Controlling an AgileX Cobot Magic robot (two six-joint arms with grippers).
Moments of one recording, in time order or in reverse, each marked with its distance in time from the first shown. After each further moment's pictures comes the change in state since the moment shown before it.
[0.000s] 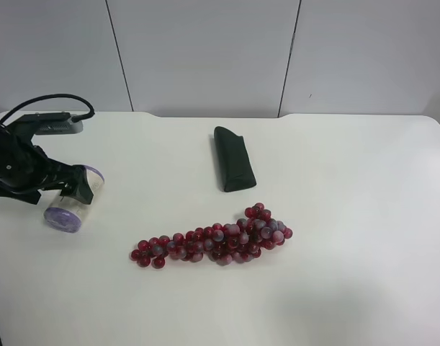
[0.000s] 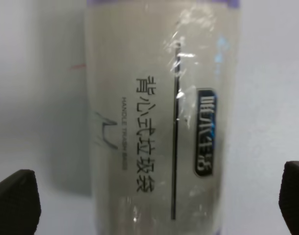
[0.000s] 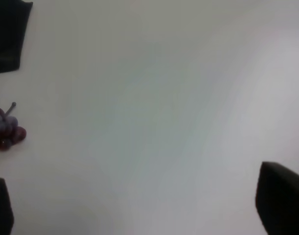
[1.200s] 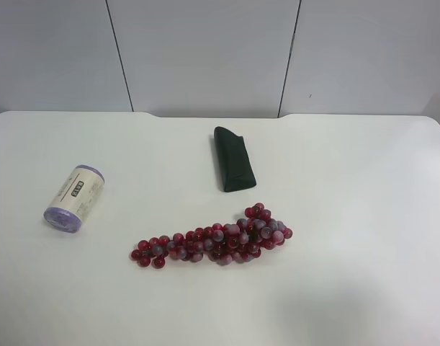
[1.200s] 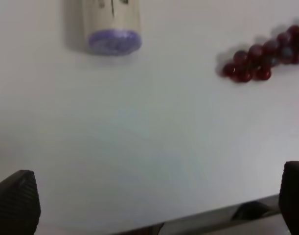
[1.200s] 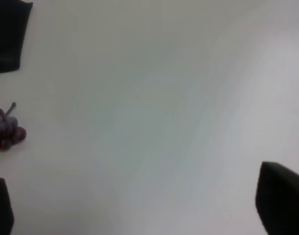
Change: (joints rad) left arm 0.000 -1.077 0.073 0.110 0.746 -0.139; right arm 0.000 0.000 0.000 0.000 0.000 0.000
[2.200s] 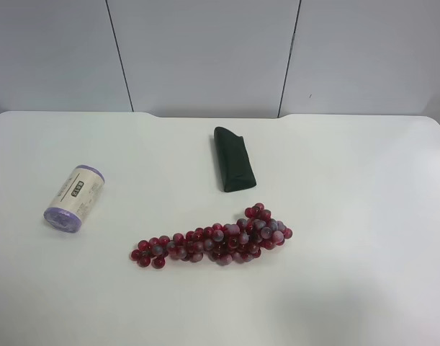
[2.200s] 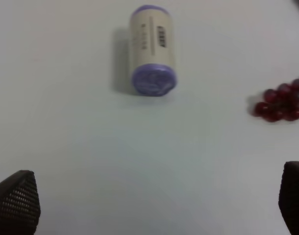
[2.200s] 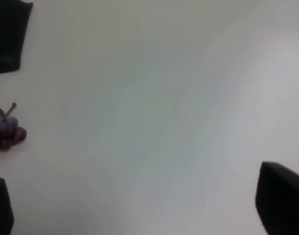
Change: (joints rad) left arm 0.000 -0.575 0.153 0.110 0.024 -0.043; right arm 0.000 0.000 0.000 0.000 0.000 0.000
